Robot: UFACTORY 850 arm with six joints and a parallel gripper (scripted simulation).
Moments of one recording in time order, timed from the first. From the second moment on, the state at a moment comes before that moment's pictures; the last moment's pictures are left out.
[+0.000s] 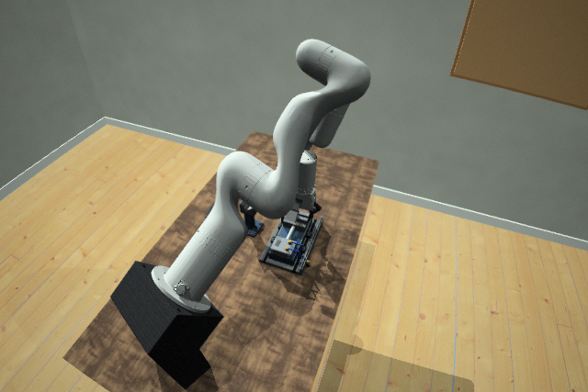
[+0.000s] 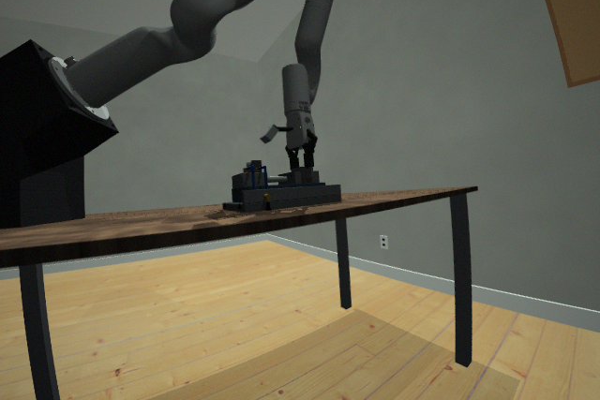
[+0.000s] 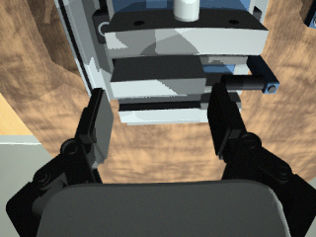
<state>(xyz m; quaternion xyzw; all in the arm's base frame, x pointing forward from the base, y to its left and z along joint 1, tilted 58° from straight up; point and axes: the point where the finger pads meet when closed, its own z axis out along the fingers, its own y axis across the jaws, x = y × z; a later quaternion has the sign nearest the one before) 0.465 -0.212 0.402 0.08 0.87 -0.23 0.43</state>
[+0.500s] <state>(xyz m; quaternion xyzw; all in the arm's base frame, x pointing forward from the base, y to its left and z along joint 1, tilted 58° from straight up) 0.438 -0.194 0.422 0.08 0.87 -0.22 0.44</state>
